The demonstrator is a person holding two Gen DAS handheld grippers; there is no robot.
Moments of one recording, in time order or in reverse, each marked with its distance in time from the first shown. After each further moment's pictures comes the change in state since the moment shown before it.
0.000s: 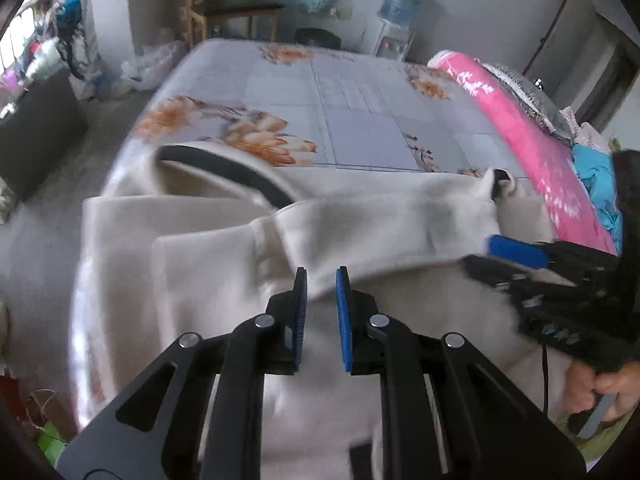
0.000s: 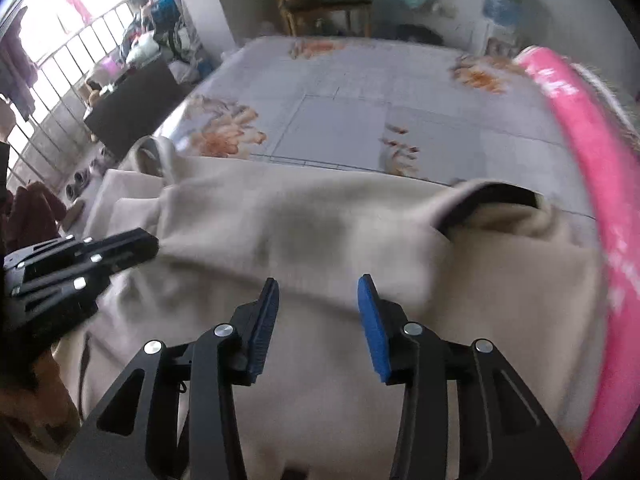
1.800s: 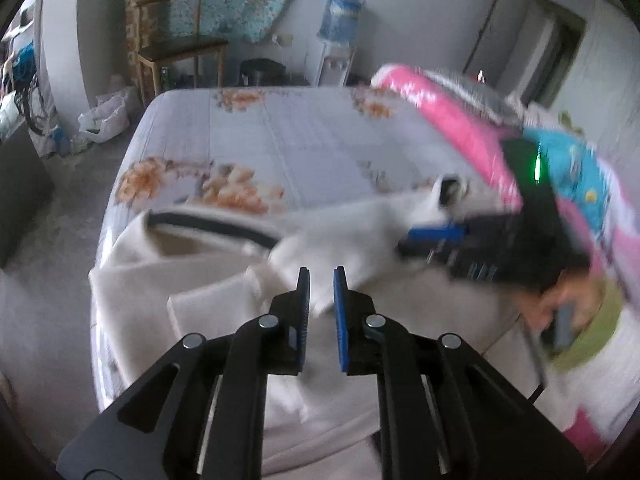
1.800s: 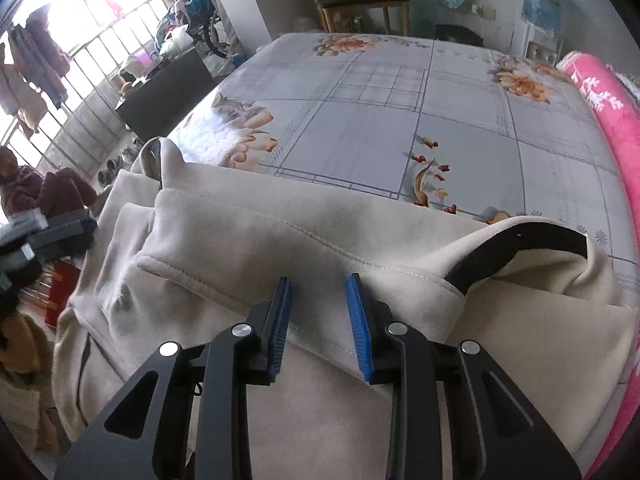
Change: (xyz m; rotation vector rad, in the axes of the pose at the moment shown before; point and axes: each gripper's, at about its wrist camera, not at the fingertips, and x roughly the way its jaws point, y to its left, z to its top) left arm -0.017 0.004 0.028 0.154 -0.079 -0.163; right arm 0.041 -0.017 0.030 -0.083 0.020 0.142
